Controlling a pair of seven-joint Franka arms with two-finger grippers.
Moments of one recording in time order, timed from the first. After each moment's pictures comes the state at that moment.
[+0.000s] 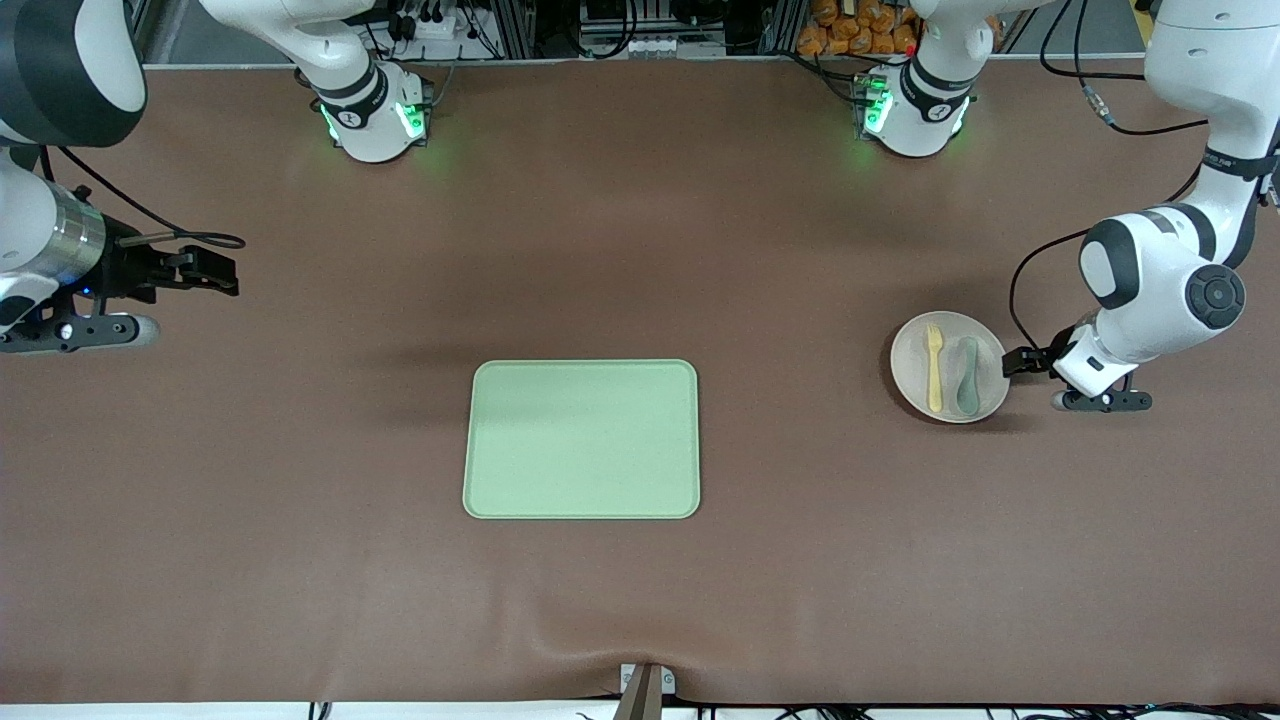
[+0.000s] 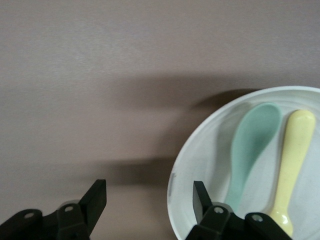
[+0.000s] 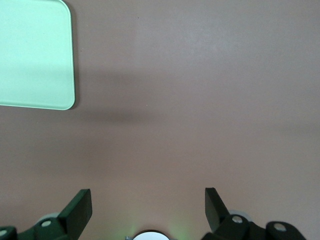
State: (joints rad) left arm 0.16 0.36 0.01 -2.19 -0.07 2.47 0.25; right arm 0.15 0.11 -0.10 -1.56 -0.01 1.48 -0.05
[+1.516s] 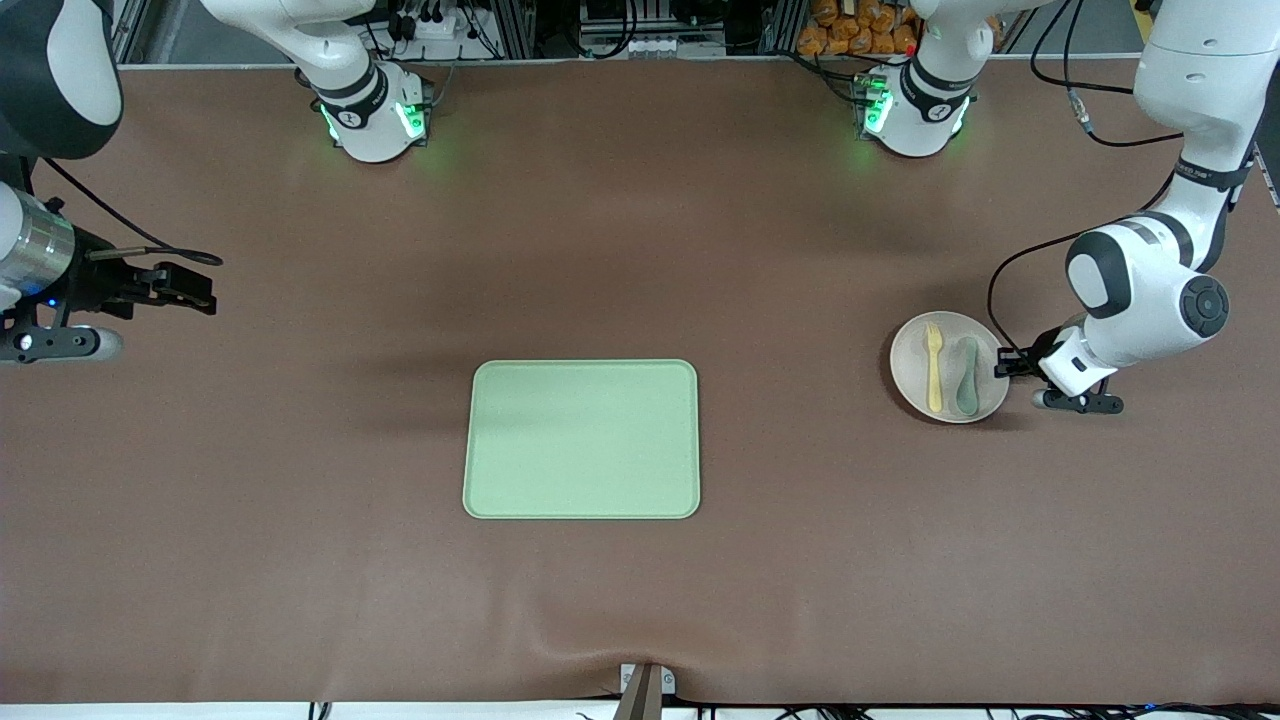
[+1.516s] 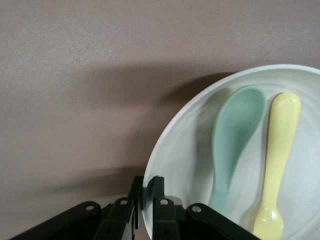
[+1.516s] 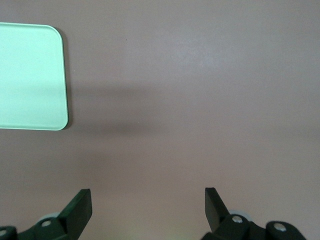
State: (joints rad) left arm 0.17 0.41 -0.01 -2.19 -0.18 2.47 0.40; right arm 0.11 0.12 -0.11 -1.57 -0.01 1.56 -0.05
